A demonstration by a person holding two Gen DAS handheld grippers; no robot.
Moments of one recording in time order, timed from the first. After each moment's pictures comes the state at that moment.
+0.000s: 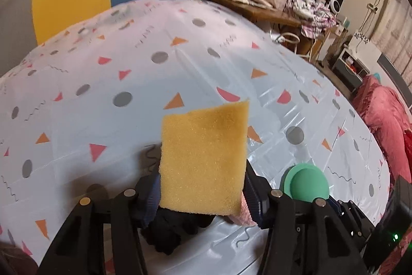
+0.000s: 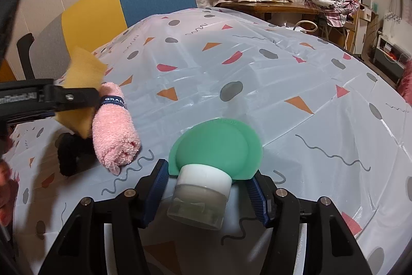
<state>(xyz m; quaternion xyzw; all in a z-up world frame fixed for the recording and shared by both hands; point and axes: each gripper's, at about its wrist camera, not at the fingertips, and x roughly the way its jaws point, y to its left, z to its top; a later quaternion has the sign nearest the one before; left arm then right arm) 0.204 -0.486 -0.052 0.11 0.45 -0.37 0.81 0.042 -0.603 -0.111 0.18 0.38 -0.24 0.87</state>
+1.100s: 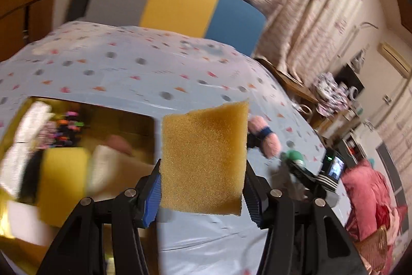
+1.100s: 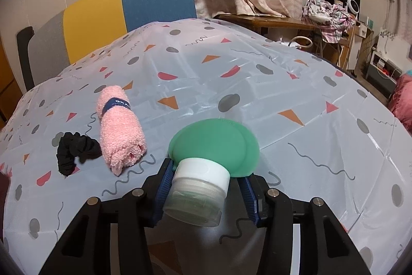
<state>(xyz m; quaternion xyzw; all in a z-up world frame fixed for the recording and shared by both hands) 0.095 -0.171 0.022 -0.10 0.41 -0.26 0.87 0.039 -0.591 -0.099 0.14 0.36 -0.26 0.88</state>
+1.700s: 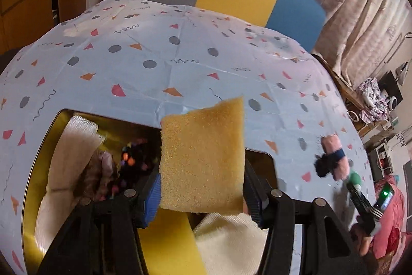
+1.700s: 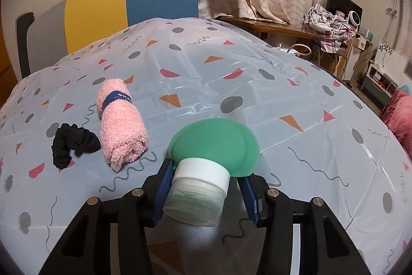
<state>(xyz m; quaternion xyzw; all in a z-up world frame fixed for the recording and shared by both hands) 0.226 -0.115 -0.032 -0.08 0.48 -0.16 0.86 0.045 -0.580 -0.098 0.10 0.38 -0.27 0.88</state>
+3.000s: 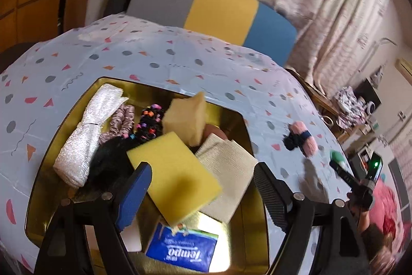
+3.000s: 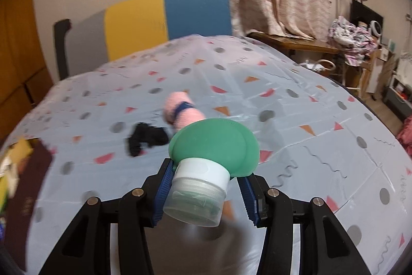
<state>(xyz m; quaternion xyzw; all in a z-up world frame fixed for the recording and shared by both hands) 0.089 -0.061 -0.005 -0.12 0.41 -0.21 0.88 0.003 -0.517 -0.042 0.11 0.34 -0.18 0.92</state>
